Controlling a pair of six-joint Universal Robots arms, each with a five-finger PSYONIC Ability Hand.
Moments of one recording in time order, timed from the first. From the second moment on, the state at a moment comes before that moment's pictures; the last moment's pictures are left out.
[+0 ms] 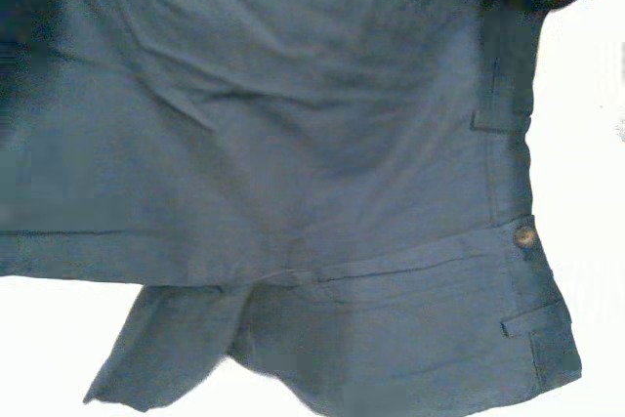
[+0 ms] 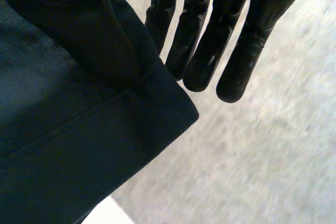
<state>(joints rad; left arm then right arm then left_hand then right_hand) 4.33 -1.32 -1.31 2.99 -1.59 3.45 1.97 -1.63 1.19 0.24 1.38 2.88 1.14 1.20 1.19 1.20 1.00 0.96 1.17 1.18 1.19 0.98</state>
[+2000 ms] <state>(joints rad) 4.13 -2.15 -1.60 3.26 -1.62 3.41 1.77 -0.83 1.33 -0.05 1.18 2.48 0.64 0.62 0.62 0.62 0.44 0.89 1.18 1.18 1.19 0.96</state>
